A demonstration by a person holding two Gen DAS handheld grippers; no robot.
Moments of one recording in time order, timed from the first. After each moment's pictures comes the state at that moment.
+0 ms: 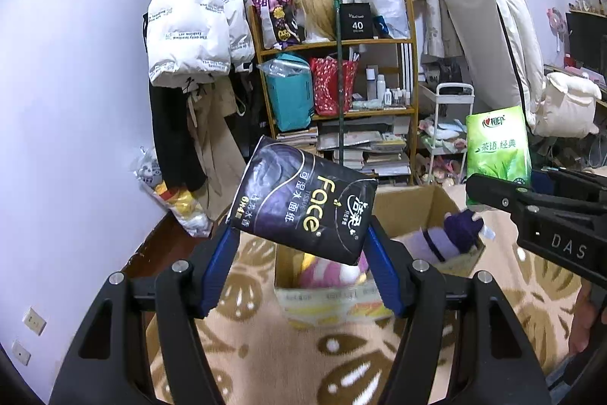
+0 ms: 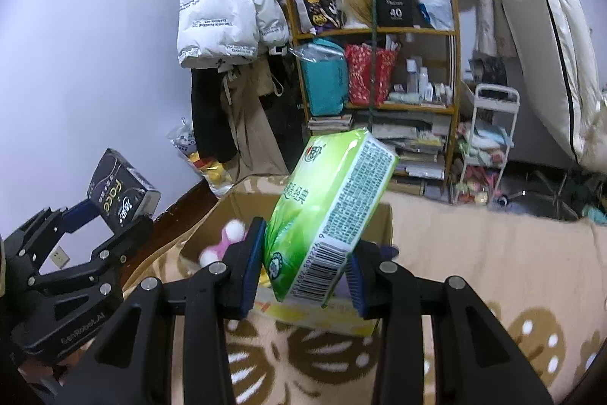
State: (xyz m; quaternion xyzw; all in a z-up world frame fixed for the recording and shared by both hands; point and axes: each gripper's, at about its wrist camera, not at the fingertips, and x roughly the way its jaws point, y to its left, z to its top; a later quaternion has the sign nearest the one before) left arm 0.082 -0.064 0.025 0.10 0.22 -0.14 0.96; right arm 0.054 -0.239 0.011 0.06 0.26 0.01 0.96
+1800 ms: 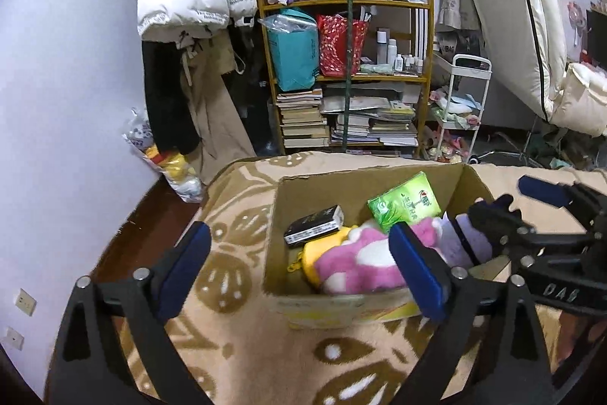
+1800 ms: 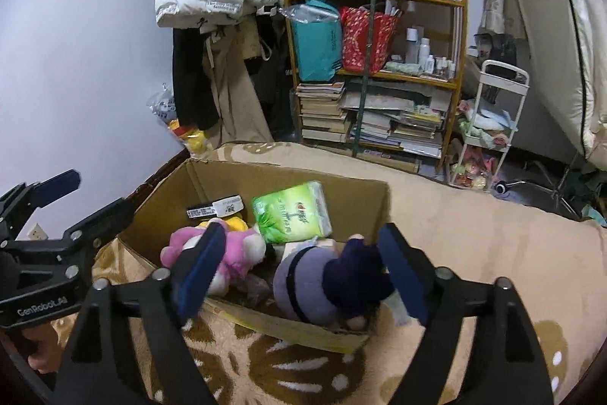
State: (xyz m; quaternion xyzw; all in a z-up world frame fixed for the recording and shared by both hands) left arm 0.133 -0.071 -0.014 0.10 0.30 -0.12 0.94; right arm 0.096 -0.261 -0.045 0.05 0.32 0.00 0.95
